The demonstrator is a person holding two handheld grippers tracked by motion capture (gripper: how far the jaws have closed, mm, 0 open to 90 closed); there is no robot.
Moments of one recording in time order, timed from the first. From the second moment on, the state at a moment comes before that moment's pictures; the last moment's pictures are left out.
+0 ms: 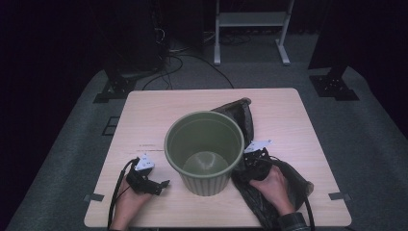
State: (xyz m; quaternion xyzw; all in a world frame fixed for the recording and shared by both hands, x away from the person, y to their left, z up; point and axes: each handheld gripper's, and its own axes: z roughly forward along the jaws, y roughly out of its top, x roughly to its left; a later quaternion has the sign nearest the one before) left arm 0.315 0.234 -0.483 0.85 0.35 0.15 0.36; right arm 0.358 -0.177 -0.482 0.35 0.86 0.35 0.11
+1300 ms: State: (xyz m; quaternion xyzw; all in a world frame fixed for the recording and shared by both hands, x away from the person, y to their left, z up) left arm 0.315 0.234 -0.483 0.85 0.35 0.15 0.36; right arm 0.346 -0.188 -0.467 0.34 0.85 0.39 0.09
